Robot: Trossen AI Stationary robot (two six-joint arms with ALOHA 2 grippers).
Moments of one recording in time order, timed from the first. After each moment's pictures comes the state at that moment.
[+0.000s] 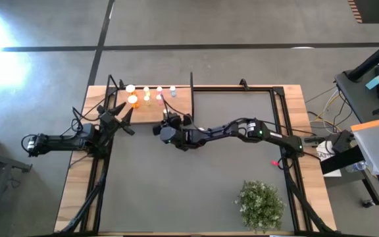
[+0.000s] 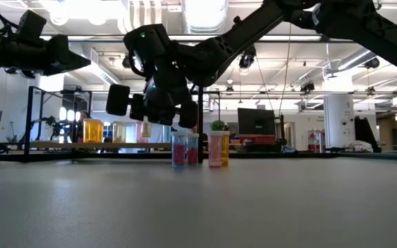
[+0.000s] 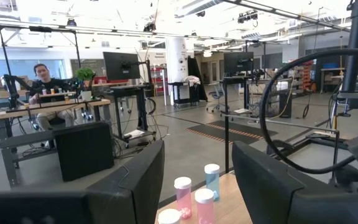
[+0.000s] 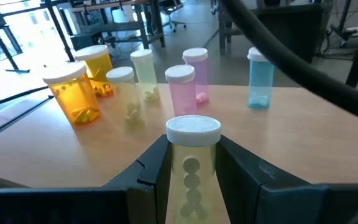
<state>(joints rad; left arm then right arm) 0.02 0.09 0.00 0.33 -0.89 0.27 -0.04 2.50 1.87 0.22 1.04 0.53</state>
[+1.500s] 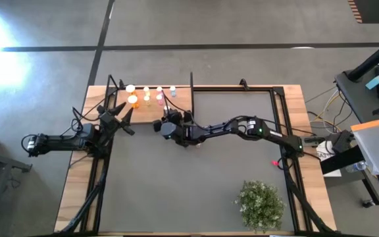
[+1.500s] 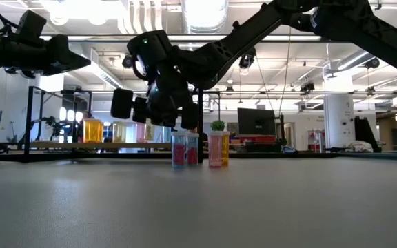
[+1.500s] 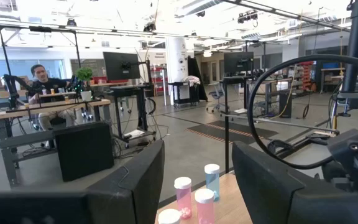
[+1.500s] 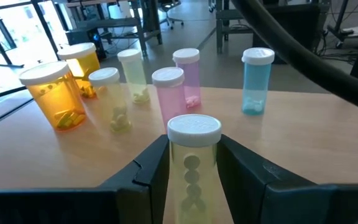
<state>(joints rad) 0.02 0.09 0.00 0.33 -0.89 0.27 -0.07 2.50 1.87 0.22 1.01 0.51</state>
